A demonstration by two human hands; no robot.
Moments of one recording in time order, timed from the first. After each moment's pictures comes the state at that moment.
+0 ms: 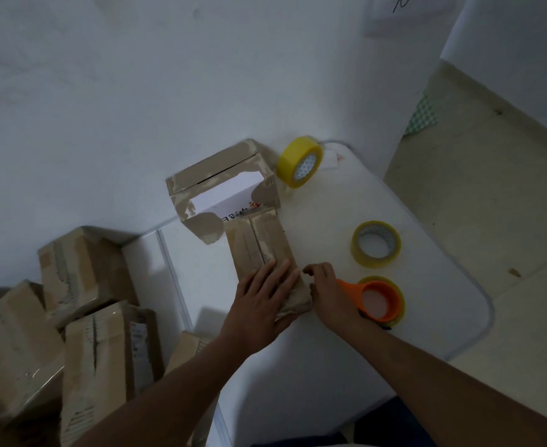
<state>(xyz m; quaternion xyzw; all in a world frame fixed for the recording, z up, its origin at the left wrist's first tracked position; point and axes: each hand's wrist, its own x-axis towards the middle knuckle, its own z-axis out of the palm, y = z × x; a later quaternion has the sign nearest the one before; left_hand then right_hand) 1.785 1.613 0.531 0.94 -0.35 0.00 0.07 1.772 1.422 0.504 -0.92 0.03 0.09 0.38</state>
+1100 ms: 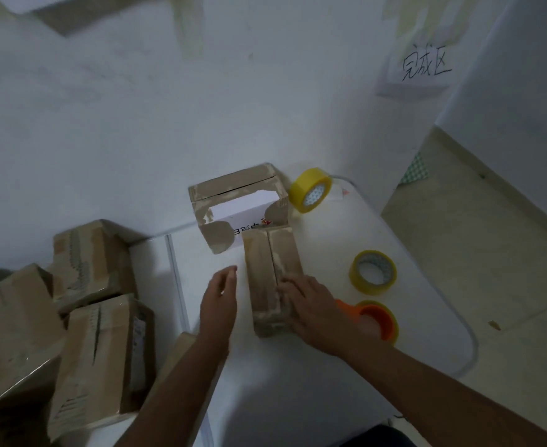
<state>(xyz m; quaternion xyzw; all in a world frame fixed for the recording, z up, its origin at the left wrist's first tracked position) 1.785 1.639 0.582 0.80 0.16 -0.03 0.58 1.768 1.437 0.575 -0.94 -0.25 0.02 0.22</state>
